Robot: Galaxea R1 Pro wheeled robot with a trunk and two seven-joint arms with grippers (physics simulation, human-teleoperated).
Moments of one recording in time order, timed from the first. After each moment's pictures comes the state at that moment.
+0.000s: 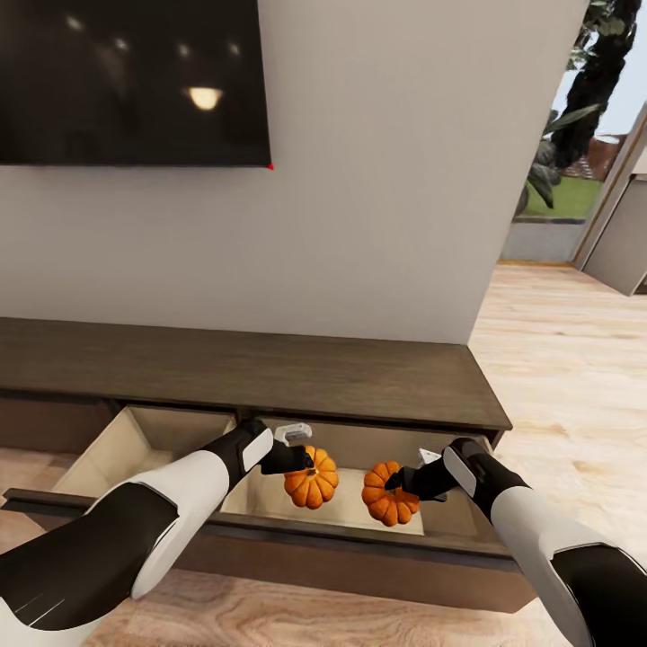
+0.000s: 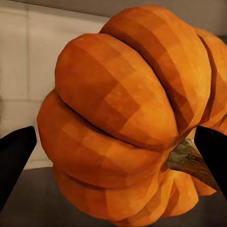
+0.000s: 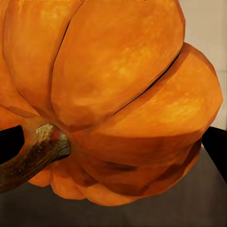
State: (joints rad) left arm -1.10 -0.17 -0.43 -0.08 0.61 0.62 -0.06; right arm -0.92 -0.09 0.20 -0.33 -0.41 0.86 0.22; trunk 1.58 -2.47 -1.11
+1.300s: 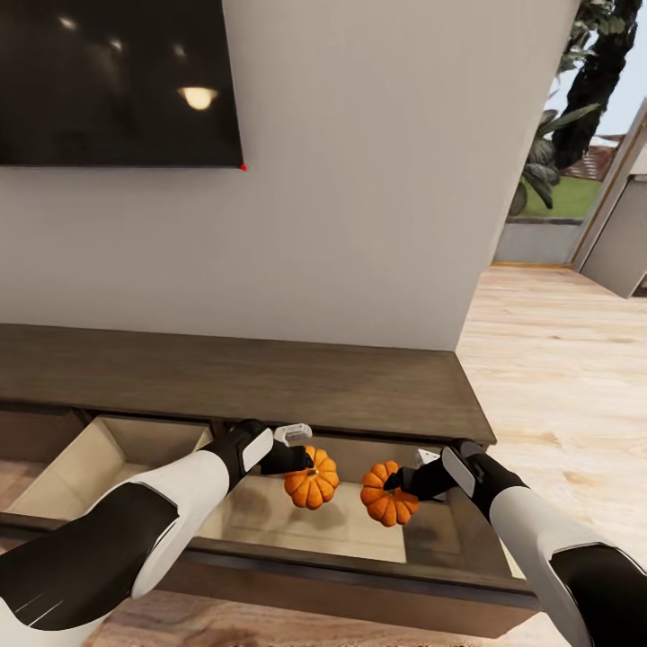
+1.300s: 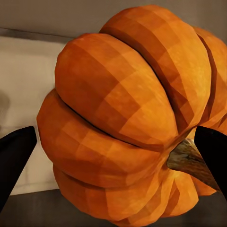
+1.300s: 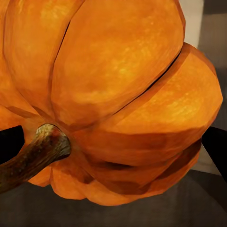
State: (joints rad) left arm -1.10 -0.17 -0.43 -0.08 0.61 0.62 -0.06; right arm -0.92 -0.08 0.20 -0.33 -0.41 0.86 0.22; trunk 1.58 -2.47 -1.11
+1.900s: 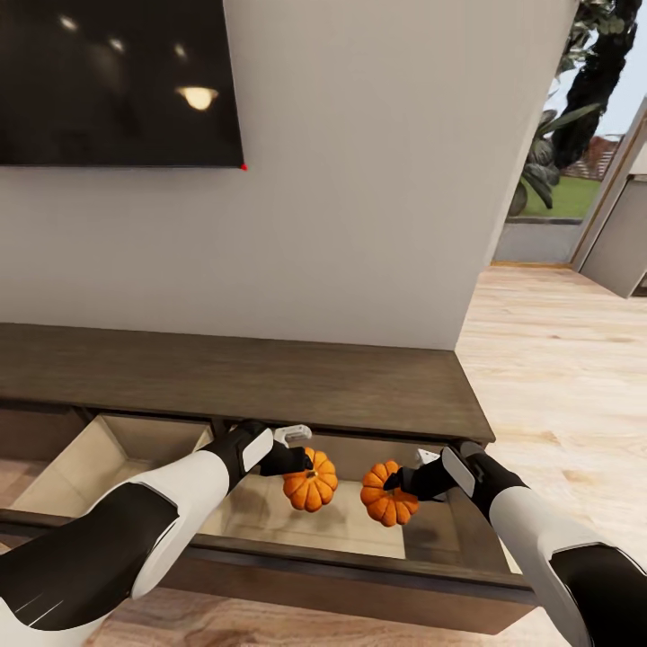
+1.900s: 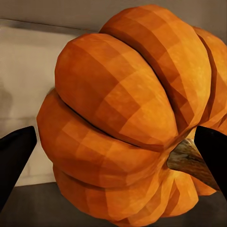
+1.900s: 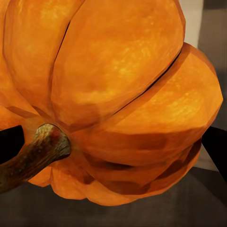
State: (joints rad) left arm -1.10 -0.17 -0.43 -0.08 0.61 0.64 -0.05; right arm -0.92 -0.08 0.20 -0.33 -0.41 0.86 0.22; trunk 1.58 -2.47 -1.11
